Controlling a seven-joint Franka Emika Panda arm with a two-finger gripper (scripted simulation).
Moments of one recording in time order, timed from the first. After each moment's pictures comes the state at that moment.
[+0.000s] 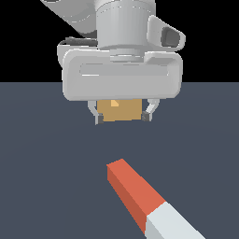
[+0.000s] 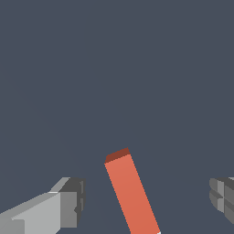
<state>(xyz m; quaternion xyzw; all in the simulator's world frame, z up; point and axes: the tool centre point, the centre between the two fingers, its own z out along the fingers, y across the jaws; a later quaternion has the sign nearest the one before) 0.008 -0.078 0.130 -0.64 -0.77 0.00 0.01</state>
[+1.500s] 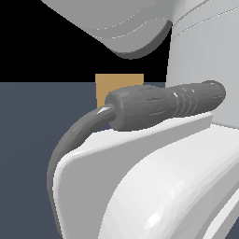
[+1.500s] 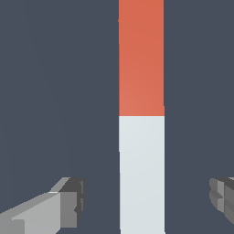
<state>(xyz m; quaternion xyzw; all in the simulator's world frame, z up) 0.074 -0.227 0.069 -0.49 -0.87 0.00 0.00</state>
